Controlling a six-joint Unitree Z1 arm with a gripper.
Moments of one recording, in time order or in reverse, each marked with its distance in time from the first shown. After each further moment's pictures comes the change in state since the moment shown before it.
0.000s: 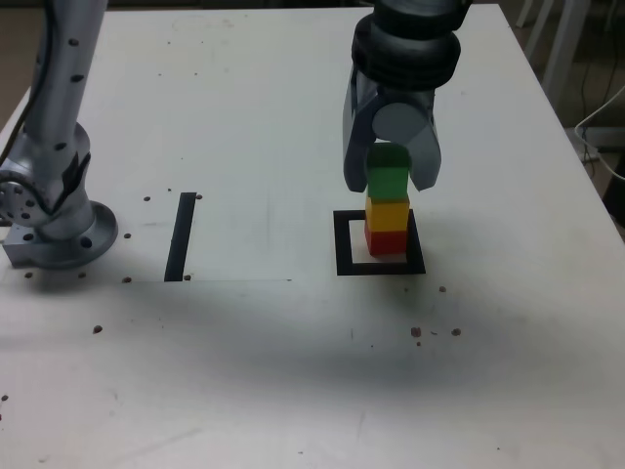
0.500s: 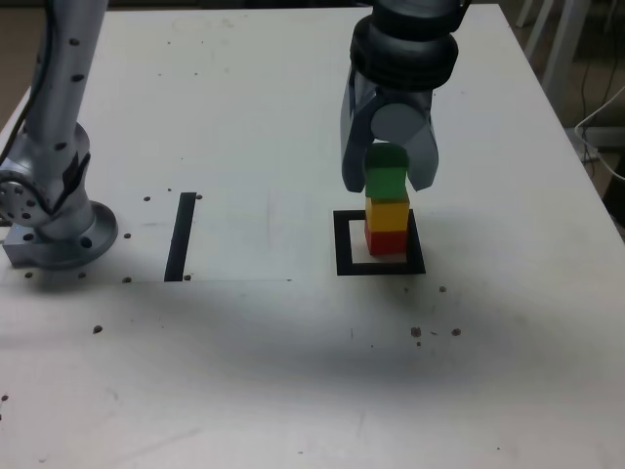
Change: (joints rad) arm 0.010 0.001 0.011 -0.004 -0.003 0.000
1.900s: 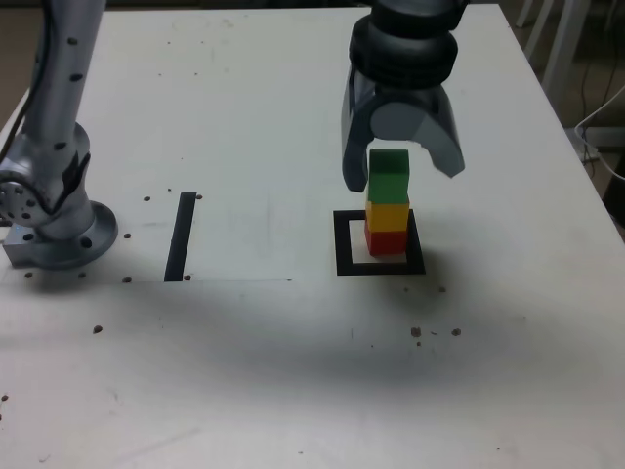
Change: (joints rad) arm 0.000 -0.020 0.007 -0.009 -0.010 0.012
